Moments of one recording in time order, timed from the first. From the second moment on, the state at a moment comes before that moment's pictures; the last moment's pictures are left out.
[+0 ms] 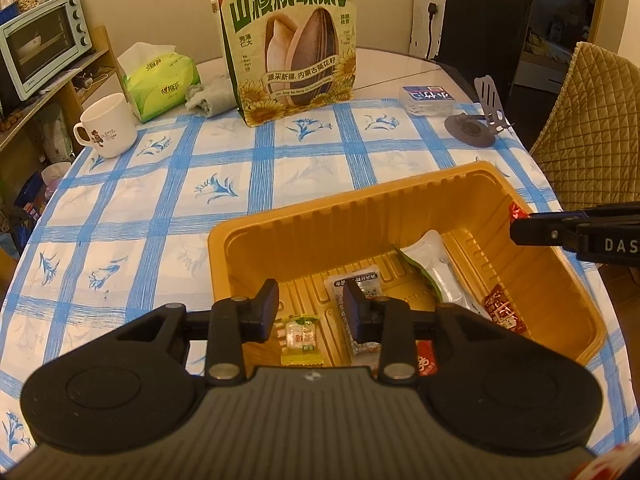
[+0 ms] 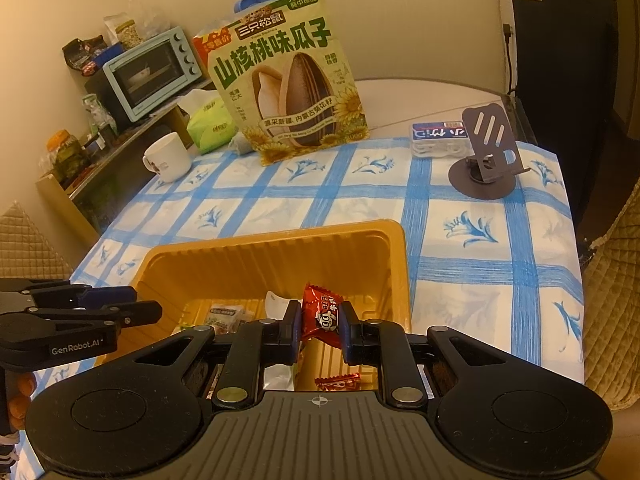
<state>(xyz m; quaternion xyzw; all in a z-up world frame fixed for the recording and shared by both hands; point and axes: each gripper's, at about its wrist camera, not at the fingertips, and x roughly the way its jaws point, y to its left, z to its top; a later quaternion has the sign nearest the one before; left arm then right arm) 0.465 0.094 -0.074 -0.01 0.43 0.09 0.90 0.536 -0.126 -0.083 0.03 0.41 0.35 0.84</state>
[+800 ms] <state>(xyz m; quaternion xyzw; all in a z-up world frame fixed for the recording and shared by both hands) 0.433 0.094 -0.051 -0.02 0.40 0.07 0.91 0.521 -0.127 -0.065 0.06 0.37 0.34 0.86</state>
